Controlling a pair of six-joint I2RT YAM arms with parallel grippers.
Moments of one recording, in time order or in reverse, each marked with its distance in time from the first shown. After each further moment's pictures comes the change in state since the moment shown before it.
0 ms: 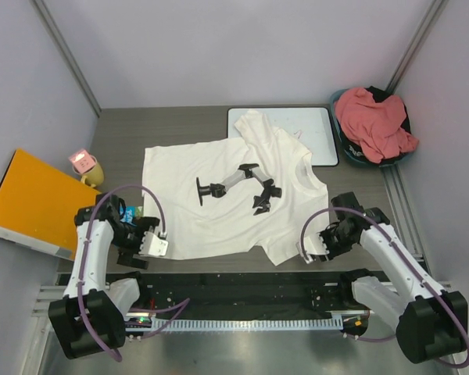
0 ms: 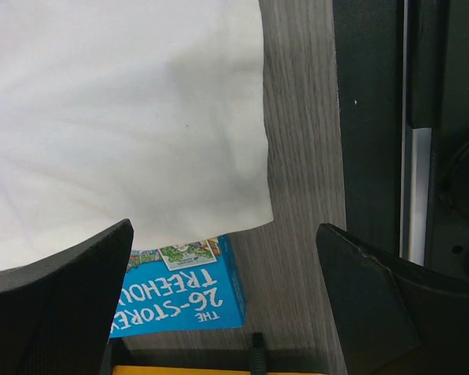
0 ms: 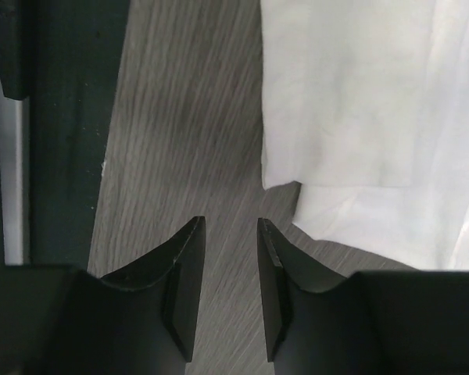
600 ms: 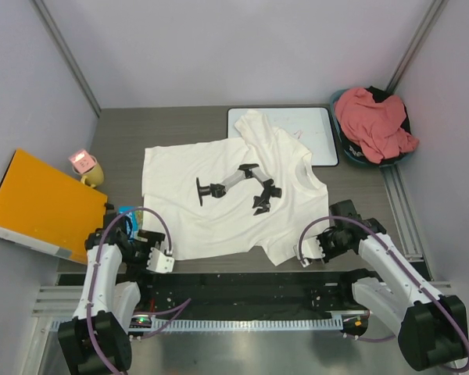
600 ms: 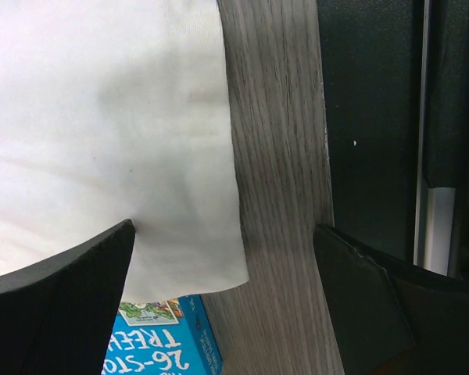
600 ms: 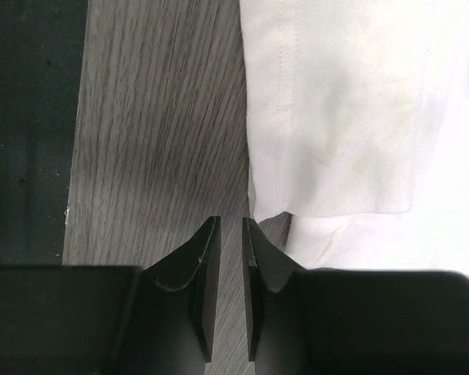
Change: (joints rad) left arm 0.000 -0.171 -0.286 0.195 0.015 -0.001; right arm 0.029 -0.076 -0.154 0.187 -0.021 0.025
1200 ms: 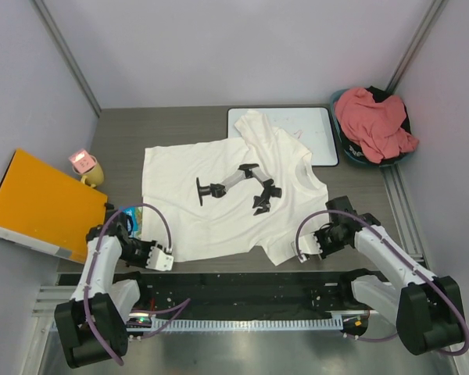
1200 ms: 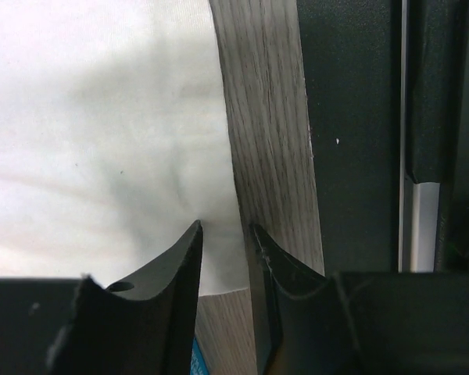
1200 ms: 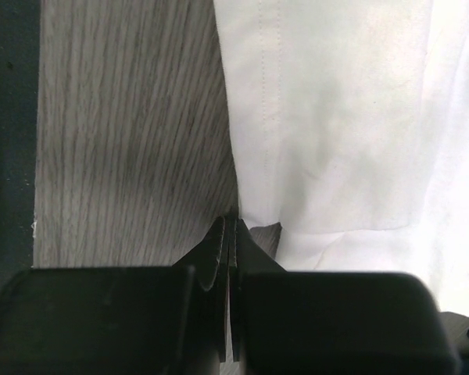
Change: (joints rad) left arm 0.000 0.101 0.008 0.023 -0.018 0.004; right arm 0.002 0.108 0.006 0.080 0.003 0.004
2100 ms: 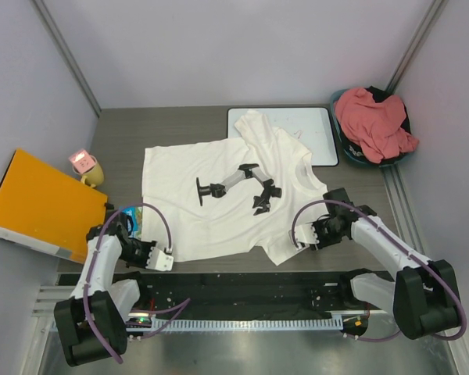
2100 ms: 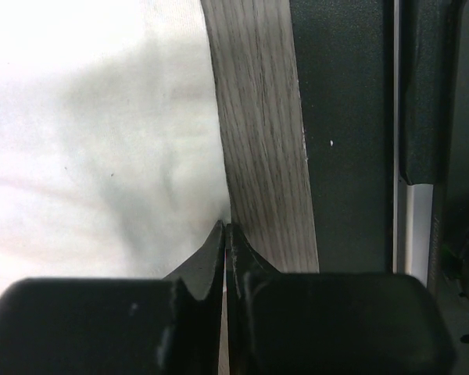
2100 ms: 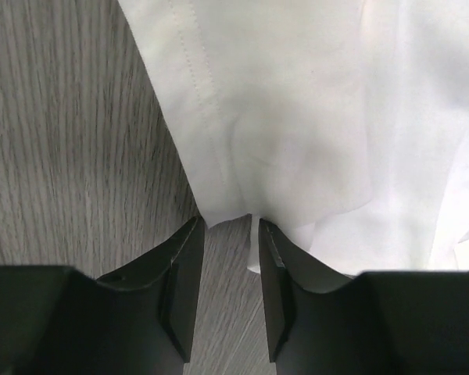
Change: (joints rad) left arm 0.000 0.025 -0.001 -0.003 -0.004 -0.002; right arm 0.002 0.104 0.063 0.076 0.041 0.081
